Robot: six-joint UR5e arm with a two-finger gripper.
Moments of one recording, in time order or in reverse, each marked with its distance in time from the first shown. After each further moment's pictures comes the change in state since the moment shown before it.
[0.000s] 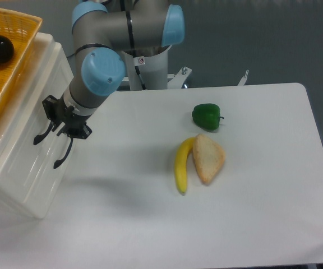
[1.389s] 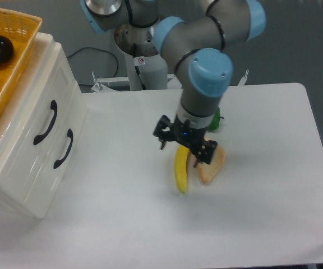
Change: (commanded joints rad) arm 0.344 -0.158 0.178 0.155 0.390 0.347
